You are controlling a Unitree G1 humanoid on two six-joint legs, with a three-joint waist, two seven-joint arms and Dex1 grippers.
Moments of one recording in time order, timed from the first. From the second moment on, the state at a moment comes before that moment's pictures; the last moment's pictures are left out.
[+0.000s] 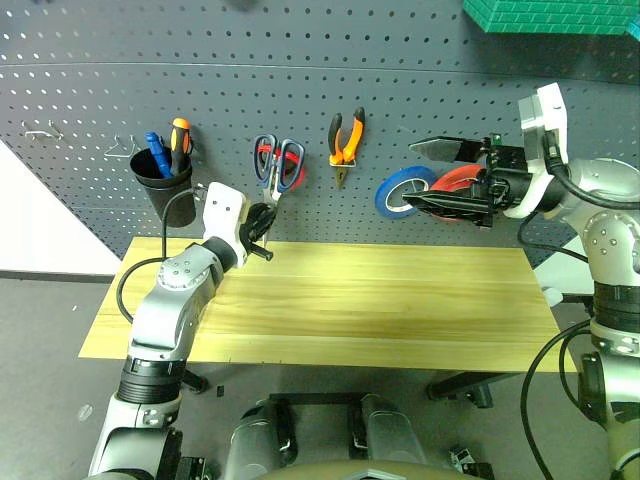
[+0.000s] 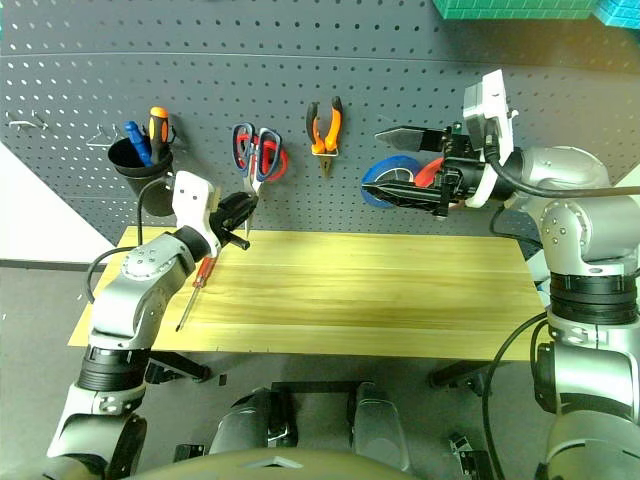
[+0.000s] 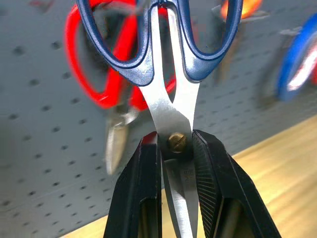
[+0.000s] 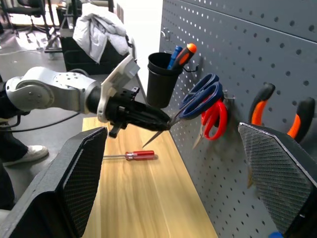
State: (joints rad) left arm -0.39 0.34 0.02 -0.13 -0.27 0.53 -0.36; right arm -0.71 -0.77 -0.12 -0.04 0.65 0.60 1.20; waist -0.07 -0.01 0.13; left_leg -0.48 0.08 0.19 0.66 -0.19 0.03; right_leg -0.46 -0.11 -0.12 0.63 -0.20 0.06
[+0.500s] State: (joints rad) left arm -0.40 0.37 0.04 -0.11 -0.26 0.56 -0.36; right arm -0.67 -0.77 -0.12 -0.06 0.63 0.59 1.17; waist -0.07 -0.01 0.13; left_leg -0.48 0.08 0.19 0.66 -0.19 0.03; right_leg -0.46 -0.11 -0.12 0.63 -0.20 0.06
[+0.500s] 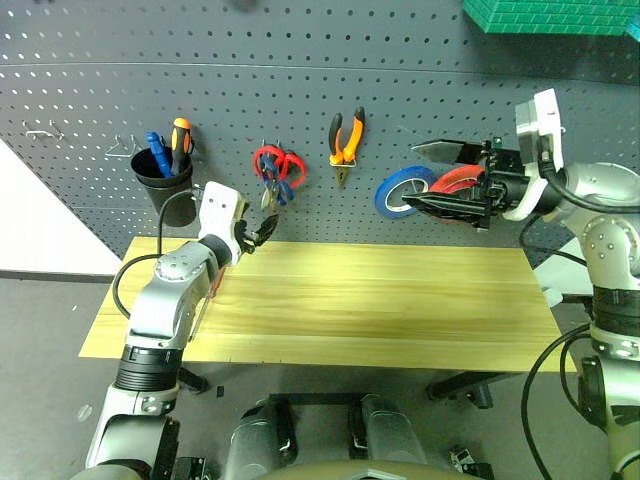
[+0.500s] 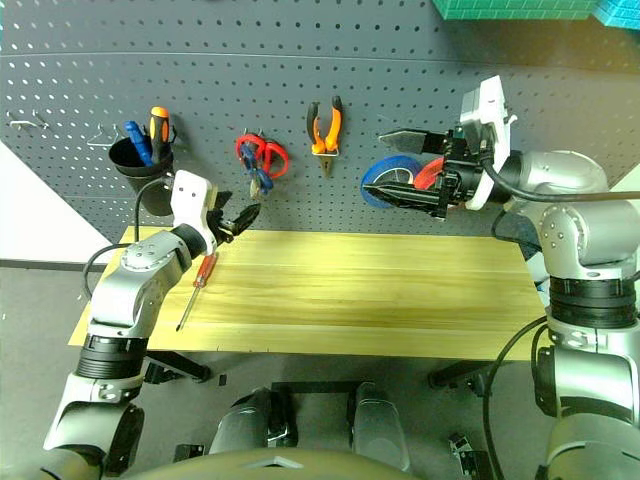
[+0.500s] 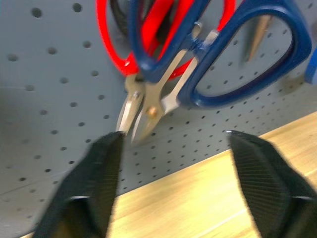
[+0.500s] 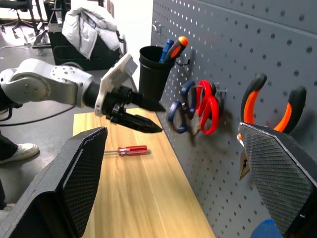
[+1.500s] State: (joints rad) left arm -0.19 0.52 0.27 -0.11 -0.35 0.75 -0.38; right arm -0.65 -0.56 0.21 0.03 0.49 0.61 1.15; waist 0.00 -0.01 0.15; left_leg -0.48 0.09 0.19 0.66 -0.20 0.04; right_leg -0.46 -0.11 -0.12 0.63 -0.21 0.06
